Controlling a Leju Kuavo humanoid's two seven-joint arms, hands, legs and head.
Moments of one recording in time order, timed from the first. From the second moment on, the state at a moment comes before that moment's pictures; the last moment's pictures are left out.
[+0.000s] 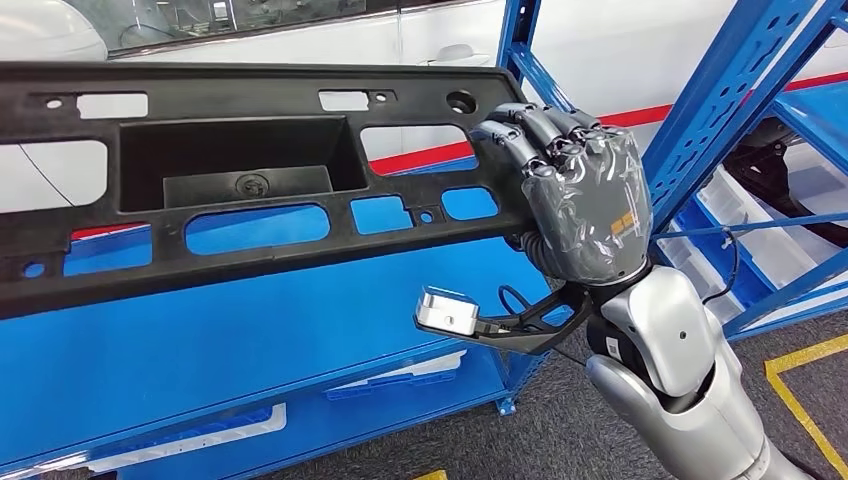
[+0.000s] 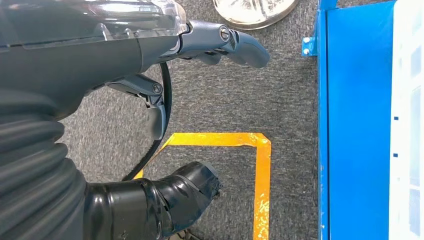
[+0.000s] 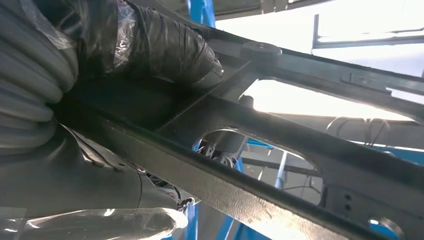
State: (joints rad) left arm -0.06 -0.06 1.03 -0.18 -0.81 0.01 -0.34; right arm -0.65 -0.22 0.57 -1.67 1.36 -0.08 -0.06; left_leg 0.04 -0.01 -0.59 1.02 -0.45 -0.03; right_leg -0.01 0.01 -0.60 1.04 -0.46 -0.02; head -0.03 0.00
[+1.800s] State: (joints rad) left arm -0.08 -0.07 1.07 -0.18 -0.85 0.01 -0.32; right arm -0.69 -0.26 0.56 -1.66 1.35 -0.05 -0.08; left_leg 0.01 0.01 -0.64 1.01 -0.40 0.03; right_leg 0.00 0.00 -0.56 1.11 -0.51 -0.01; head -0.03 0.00
